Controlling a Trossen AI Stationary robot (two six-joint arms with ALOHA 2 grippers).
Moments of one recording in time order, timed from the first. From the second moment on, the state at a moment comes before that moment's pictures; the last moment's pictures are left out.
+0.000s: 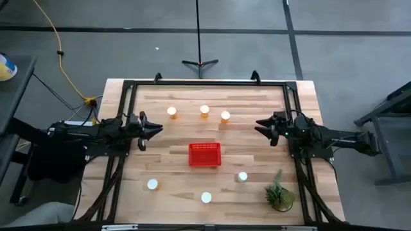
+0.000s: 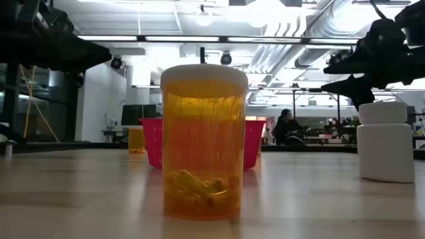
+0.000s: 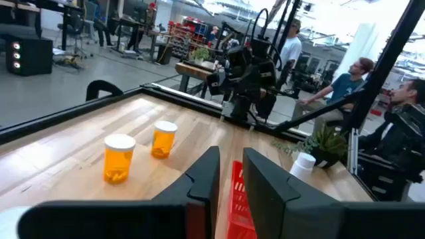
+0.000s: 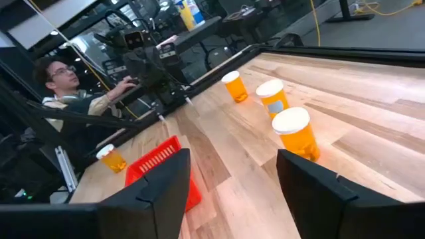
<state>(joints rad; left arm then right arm) -0.07 0.02 0.01 0.05 -0.25 -0.27 -0.17 0.15 0.01 0.03 0.05 0.53</state>
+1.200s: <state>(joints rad) -0.07 0.08 0.27 -0.16 -0.27 -0.18 -0.18 0.27 0.32 -0.39 0.11 0.42</state>
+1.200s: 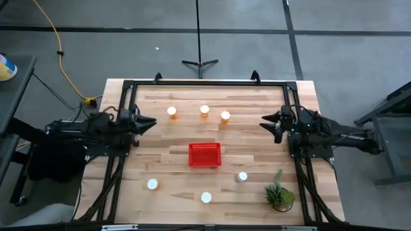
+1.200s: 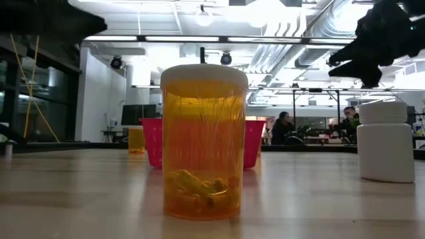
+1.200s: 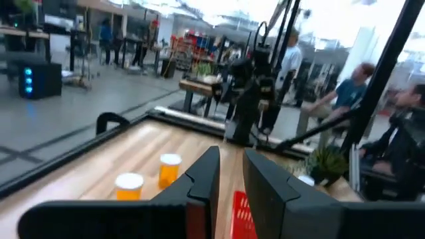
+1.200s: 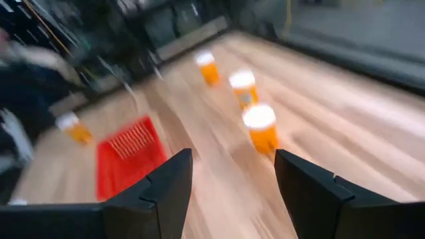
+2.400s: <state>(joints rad) -0.07 0.47 0.58 -0.35 -0.25 -0.15 -0.39 1.82 1.54 -1.03 -0.05 0.05</state>
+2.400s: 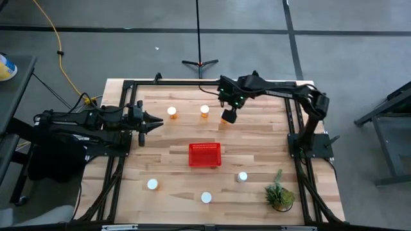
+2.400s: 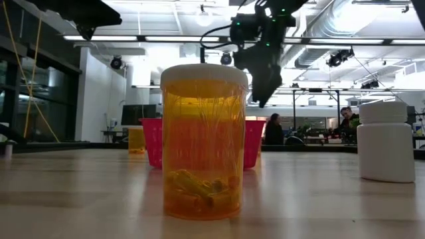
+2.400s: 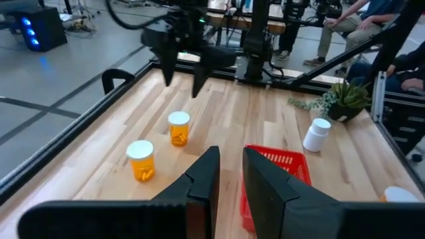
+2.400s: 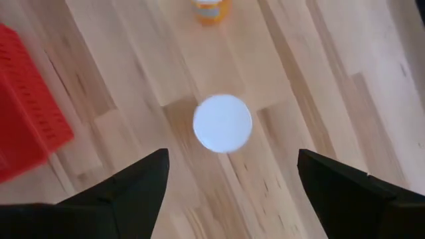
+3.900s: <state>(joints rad) -0.07 0.47 0.58 -0.34 -0.22 -0.21 -0.37 1.99 1.62 -1.08 -0.07 0.31</state>
